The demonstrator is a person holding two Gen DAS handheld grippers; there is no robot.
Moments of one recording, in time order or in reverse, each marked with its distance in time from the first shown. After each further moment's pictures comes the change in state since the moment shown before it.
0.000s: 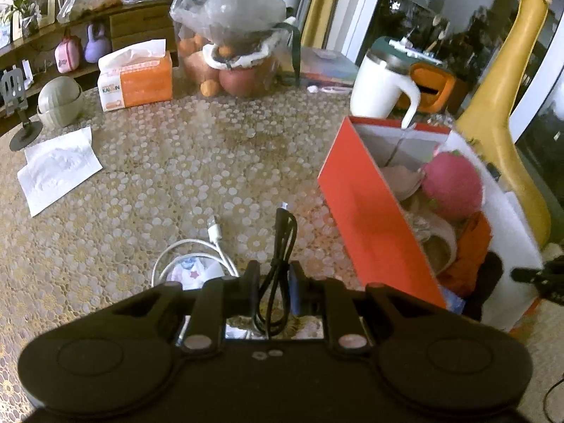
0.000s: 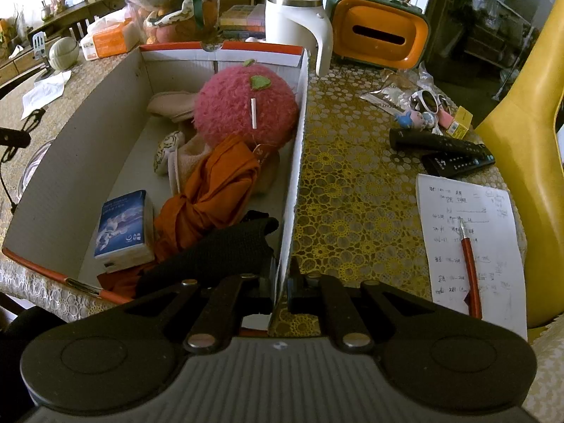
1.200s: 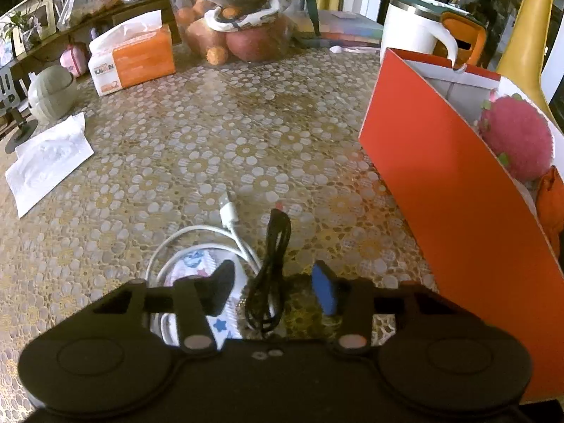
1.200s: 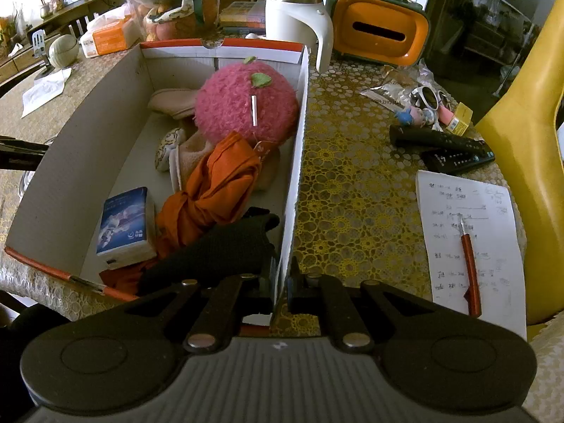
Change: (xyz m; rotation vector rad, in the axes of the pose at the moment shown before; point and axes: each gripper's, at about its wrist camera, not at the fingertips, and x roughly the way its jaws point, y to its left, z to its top) left arm 0.076 0.006 -0.017 0.089 0.041 0.128; right arm -0.001 0.000 -0.003 0.002 0.003 -0.002
